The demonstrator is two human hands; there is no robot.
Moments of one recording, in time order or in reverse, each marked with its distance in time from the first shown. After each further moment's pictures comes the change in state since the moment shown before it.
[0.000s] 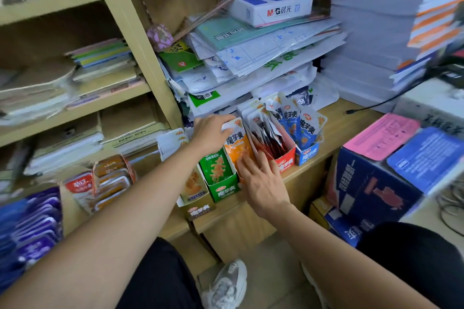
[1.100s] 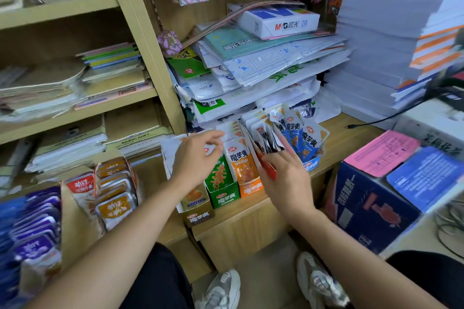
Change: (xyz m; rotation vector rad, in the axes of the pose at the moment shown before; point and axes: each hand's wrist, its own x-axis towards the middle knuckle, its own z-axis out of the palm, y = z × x) left_hand -0.078 0.002 -0.024 -0.344 0.295 -0.020; right_hand -0.013 0.020 -0.064 0.436 0.523 0.130
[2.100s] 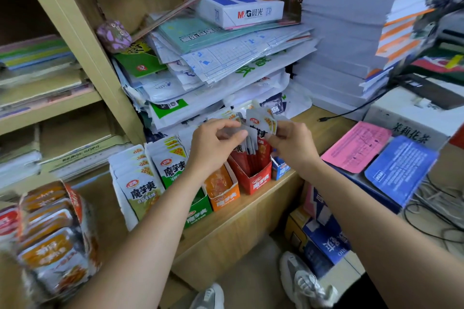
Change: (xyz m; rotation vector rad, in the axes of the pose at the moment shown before) left_hand 0.060 0.040 0.088 -0.285 -0.121 -0.047; right_hand 0.083 0.082 -0.021 0.334 -0.156 0.470
